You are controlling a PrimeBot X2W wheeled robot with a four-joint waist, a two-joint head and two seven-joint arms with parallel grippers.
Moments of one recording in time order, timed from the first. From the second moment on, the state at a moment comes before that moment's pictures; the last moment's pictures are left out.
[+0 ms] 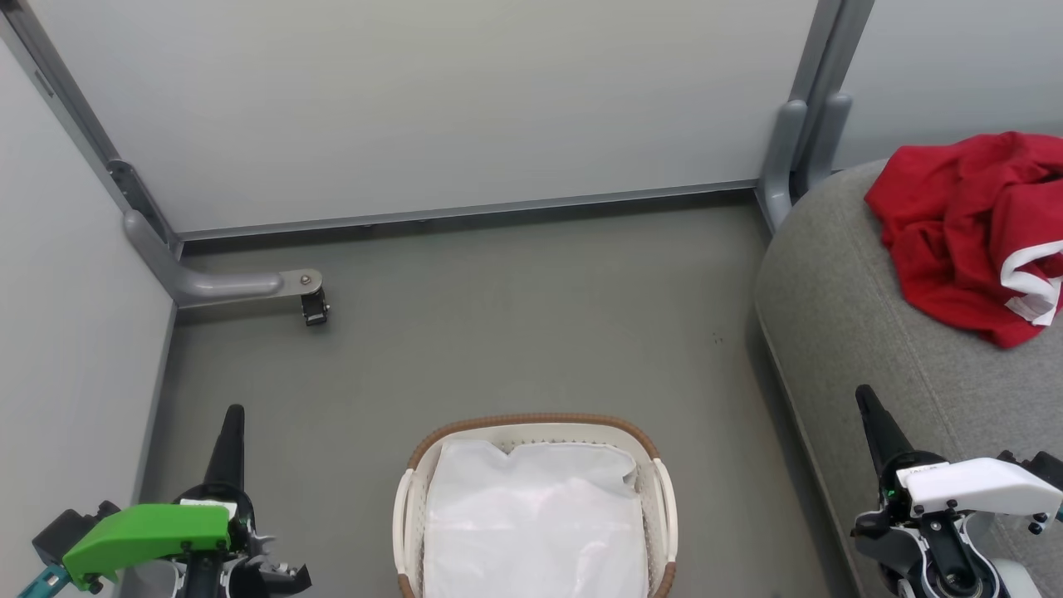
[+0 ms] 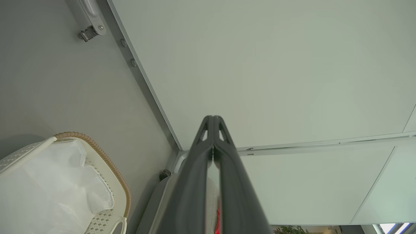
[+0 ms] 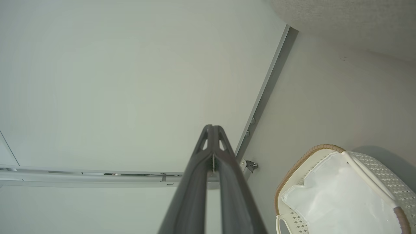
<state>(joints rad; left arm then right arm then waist) -0.07 0.06 0.06 0.24 -1.45 -0.11 0.05 -0.09 -0.05 -0.09 0.26 1.42 0.13 0.06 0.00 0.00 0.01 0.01</state>
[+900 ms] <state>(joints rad) -0.10 0.06 0.10 0.24 -1.62 -0.13 0.10 -0.10 -0.05 -0.11 0.25 1.61 0.13 0.11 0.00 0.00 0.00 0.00</state>
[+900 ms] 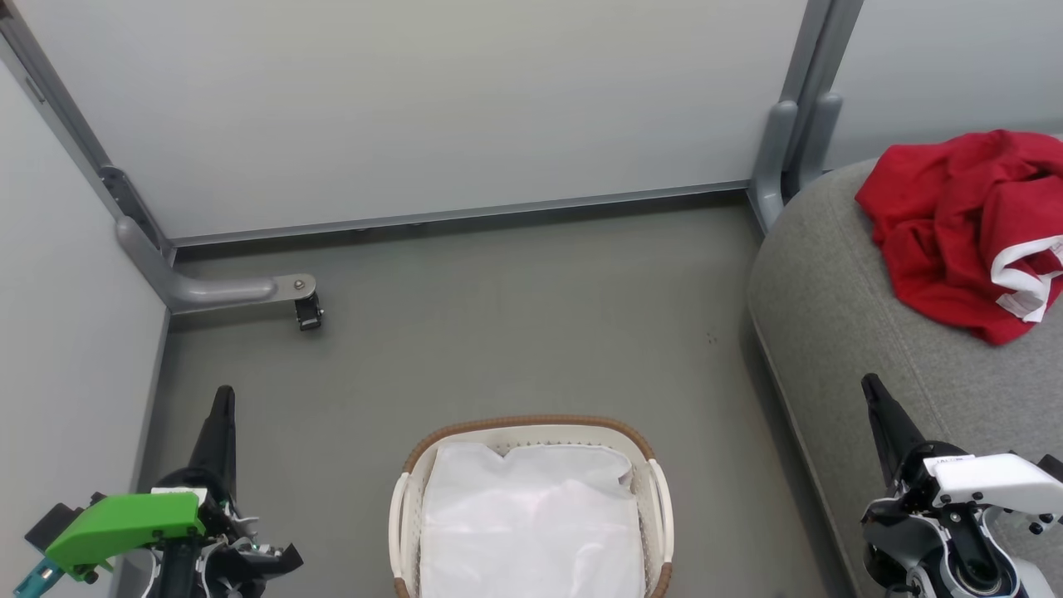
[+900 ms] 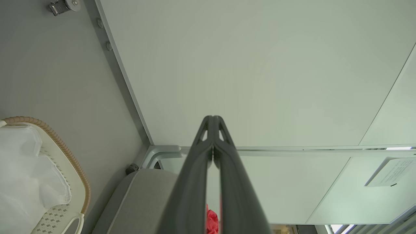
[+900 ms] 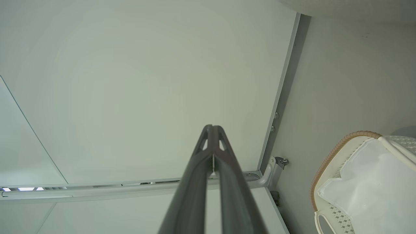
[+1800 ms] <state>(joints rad) -0.10 0.06 0.10 0.24 -1.62 -0.13 0.10 -0.10 -0.05 -0.11 0.25 1.61 0.13 0.11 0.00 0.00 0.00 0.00</state>
